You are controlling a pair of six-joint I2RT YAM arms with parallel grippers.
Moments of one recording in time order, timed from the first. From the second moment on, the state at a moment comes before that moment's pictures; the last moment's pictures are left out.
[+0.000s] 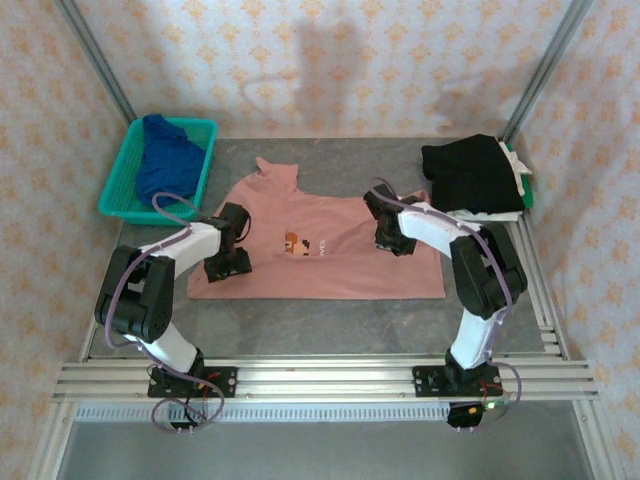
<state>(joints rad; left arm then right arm) -0.20 1.62 0.91 -0.78 -0.13 -0.59 0.45 1.82 1.22 -0.78 0.29 0.76</state>
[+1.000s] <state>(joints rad) -0.24 1.26 0.61 -0.81 -0.08 -0.77 0.42 1.43 0.76 -0.81 0.11 0.92</state>
